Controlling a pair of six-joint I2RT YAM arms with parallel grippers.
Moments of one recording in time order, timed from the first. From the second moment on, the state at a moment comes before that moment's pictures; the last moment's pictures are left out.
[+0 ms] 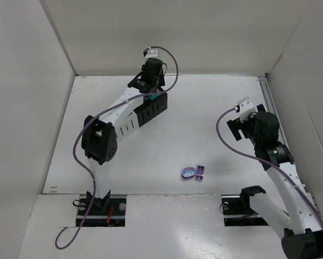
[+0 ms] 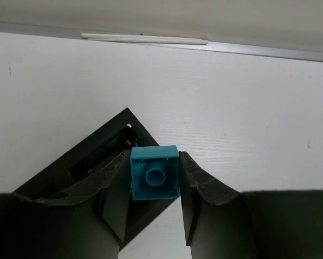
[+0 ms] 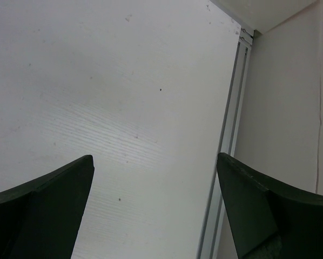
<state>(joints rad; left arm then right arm) -0.53 1.95 1.79 -0.32 -0.36 -0.40 0.17 0.78 0.80 -0.43 0.14 -0.48</state>
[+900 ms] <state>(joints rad) -0.50 1.89 1.65 -0.36 -0.34 -0.38 0.52 0.88 0.71 -0.44 -0.05 -0.52</state>
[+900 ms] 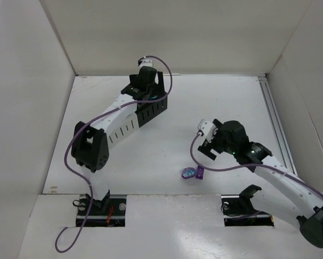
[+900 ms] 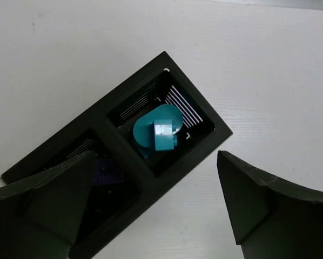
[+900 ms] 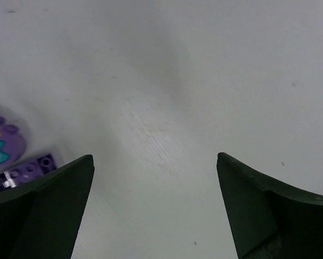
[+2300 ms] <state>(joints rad) -0.65 0.83 0.70 -0.37 -0.39 -0.77 0.93 1.44 0.91 -0.42 -0.26 -0.69</state>
